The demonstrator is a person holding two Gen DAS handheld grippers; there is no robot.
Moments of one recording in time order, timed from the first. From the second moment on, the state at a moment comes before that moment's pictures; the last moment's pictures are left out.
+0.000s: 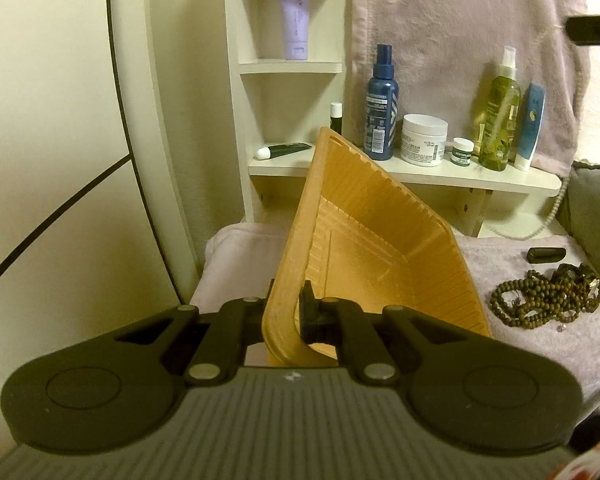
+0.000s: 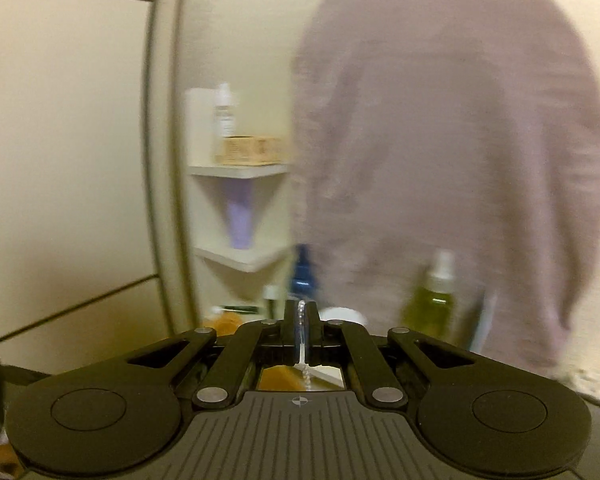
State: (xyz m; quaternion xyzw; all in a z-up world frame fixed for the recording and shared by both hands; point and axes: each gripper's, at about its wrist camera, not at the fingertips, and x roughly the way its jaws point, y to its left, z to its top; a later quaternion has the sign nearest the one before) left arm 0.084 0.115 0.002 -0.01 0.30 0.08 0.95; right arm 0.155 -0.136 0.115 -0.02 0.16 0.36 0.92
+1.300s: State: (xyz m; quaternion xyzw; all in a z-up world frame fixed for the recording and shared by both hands) left arm 0.082 0.122 -0.001 -0.03 0.30 0.09 0.95; right arm 0.160 -0.198 -0.002 0.09 0.29 0.22 0.92
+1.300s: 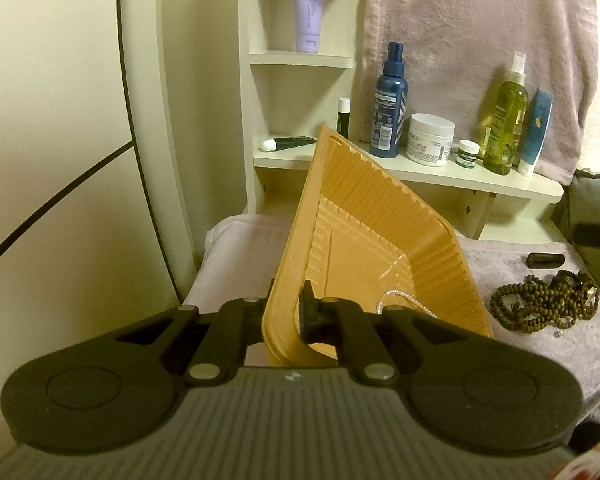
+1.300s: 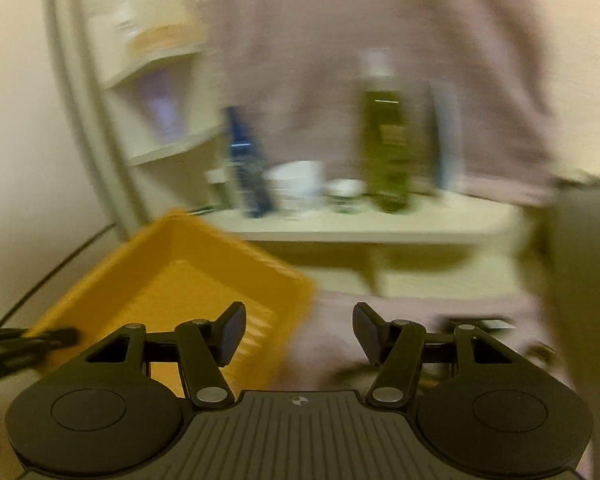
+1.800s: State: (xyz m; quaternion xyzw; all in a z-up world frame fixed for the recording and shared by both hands) left arm 0.082 0.117 -0.001 -0.01 0.30 0.09 0.95; right arm 0.122 -0.235 -0.069 0.05 0.35 0.14 0.92
